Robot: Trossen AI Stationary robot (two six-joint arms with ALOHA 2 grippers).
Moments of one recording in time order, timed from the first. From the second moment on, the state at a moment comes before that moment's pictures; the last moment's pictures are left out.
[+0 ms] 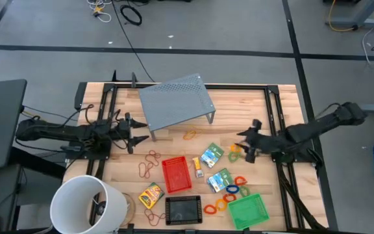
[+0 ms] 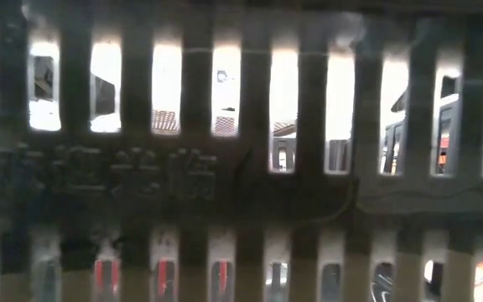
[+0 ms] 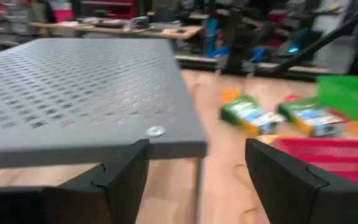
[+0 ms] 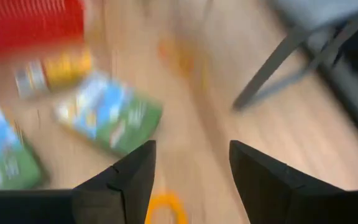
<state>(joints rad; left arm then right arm) 0.00 0.39 0.01 0.28 -0.26 -0.03 0.33 0.86 0.55 -0.57 0.51 0.25</state>
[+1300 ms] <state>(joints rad) 0.00 0.45 0.01 0.39 -0.31 0.15 0.11 1.41 0.63 -0.67 0.09 0.00</state>
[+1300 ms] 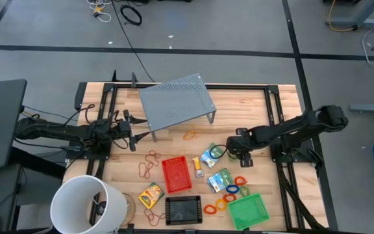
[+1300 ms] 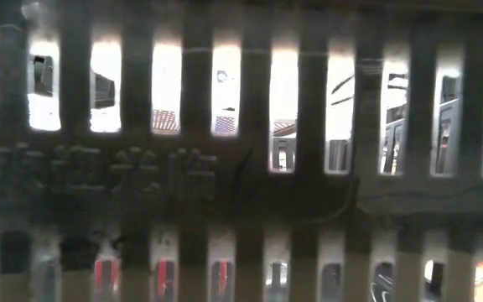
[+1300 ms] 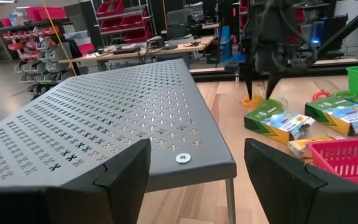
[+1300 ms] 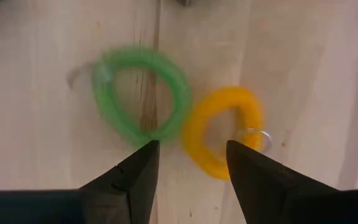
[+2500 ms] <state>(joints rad) 0.00 0.45 0.01 0.39 -0.31 0.15 0.27 1.49 0.99 -0.73 0.25 0.01</state>
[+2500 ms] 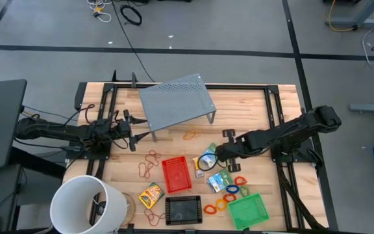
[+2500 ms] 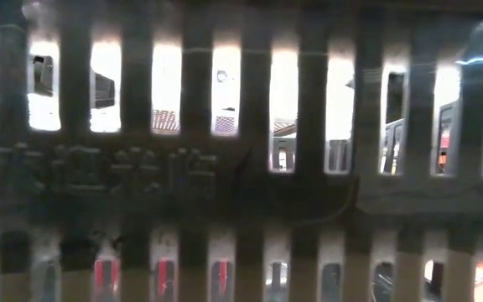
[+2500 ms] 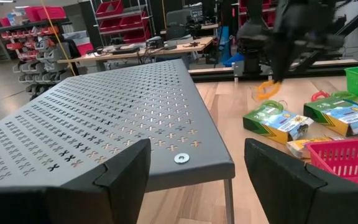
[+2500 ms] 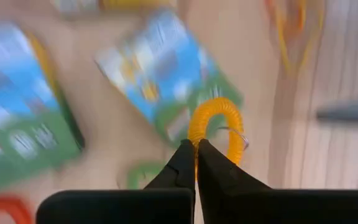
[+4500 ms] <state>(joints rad) 0.00 0.45 0.01 0.35 -0.31 0.12 0.21 1.74 1.21 -0.35 -0.02 -0.26</state>
